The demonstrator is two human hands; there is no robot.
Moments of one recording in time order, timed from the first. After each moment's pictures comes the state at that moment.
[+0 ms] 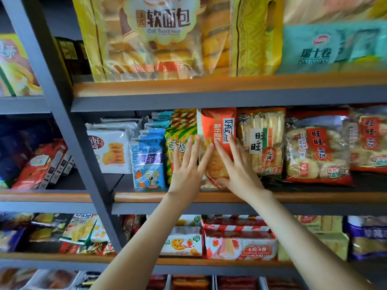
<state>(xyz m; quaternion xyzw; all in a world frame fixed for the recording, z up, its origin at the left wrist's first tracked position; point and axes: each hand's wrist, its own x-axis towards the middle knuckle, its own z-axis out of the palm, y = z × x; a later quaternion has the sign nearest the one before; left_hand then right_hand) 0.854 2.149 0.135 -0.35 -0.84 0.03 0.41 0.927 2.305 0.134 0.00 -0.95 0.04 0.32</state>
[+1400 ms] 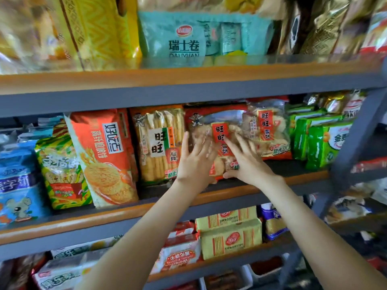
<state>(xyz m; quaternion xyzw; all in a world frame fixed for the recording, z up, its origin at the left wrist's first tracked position) 0.957 2.384 0.164 -0.48 -0.83 0.08 0.27 1.049 2.528 0.155 -0.23 -0.96 0.09 0.15</state>
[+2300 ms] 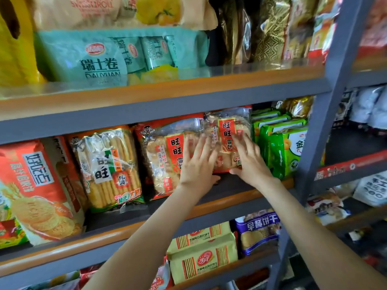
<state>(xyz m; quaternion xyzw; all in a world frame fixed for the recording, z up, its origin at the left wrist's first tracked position) 1.005 2.502 0.167 -0.49 -0.81 0.06 0.31 1.092 2.656 0.139 -0.29 -0.92 0.07 0.25</state>
